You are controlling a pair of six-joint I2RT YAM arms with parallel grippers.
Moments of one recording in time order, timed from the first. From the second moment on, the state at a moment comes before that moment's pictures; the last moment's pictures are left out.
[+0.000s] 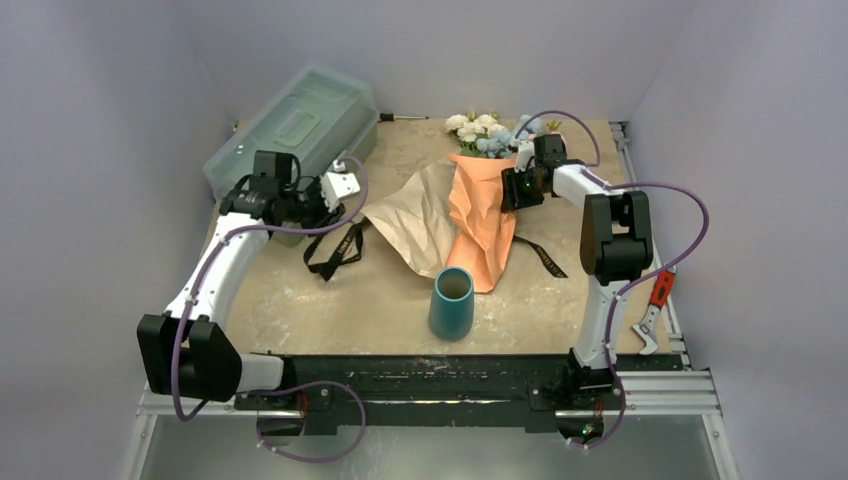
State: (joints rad) left arm -0.10 1.32 1.18 -0.66 0.57 0.84; right arm 0.09 2.08 1.49 -0.45 -0.31 -0.13
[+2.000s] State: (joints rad) left arm -0.21 1.76 1.04 -0.07 0.27 0.68; right arm 0.08 2.07 1.49 -0.48 -0.33 -0.15
